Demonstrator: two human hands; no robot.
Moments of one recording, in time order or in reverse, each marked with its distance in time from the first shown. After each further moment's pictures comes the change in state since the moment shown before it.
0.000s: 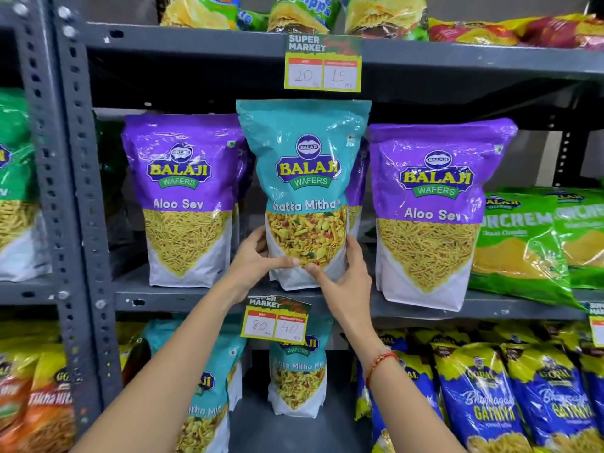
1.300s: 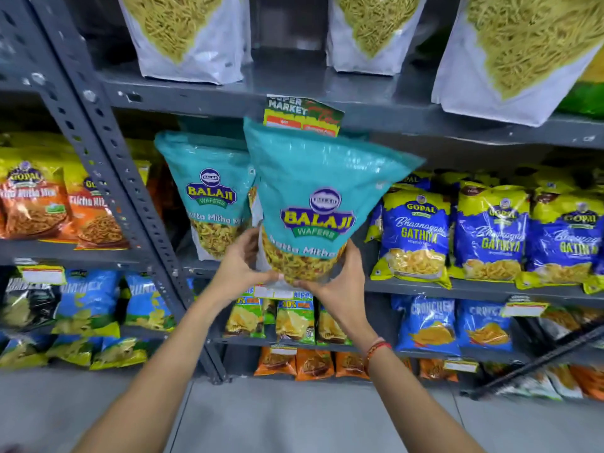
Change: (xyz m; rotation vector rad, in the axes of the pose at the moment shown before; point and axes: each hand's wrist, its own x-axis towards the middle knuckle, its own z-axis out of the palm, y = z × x) left_hand -0.241 -0.166 -0.015 0.069 -0.044 -0.360; right_hand -0.234 0.112 -0.002 -0.068 -0.262 0.340
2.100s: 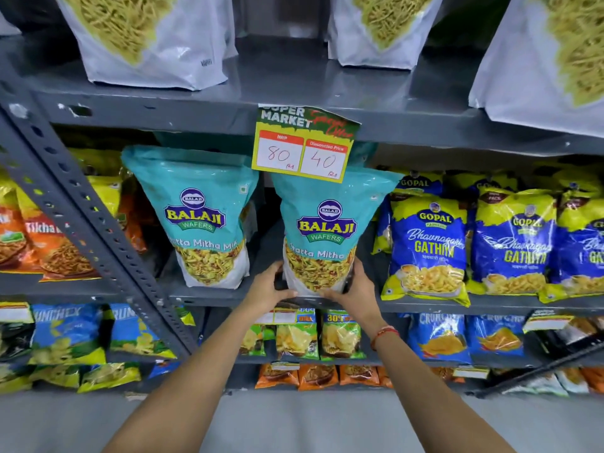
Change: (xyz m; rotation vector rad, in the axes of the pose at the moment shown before) left_hand 0.083 -0.098 0.033 0.384 -0.126 -0.195; right_hand 0.067 0.101 0.010 -0.138 -0.195 0.300
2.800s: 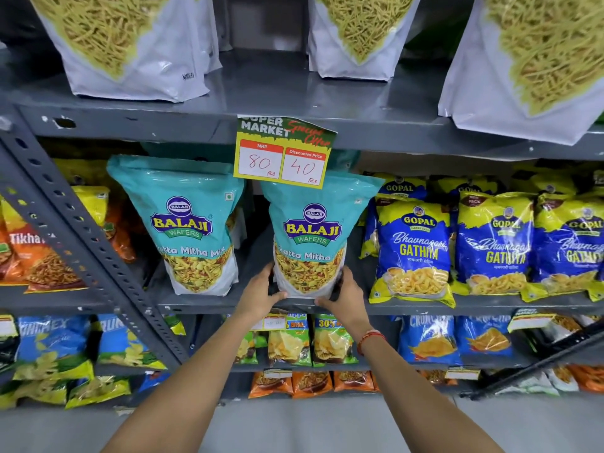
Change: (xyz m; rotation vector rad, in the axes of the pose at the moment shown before) left_hand 0.003 0.007 0.010 0.147 0.069 -0.008; right_hand 0.000 0.007 0.000 -0.107 0.004 0.099
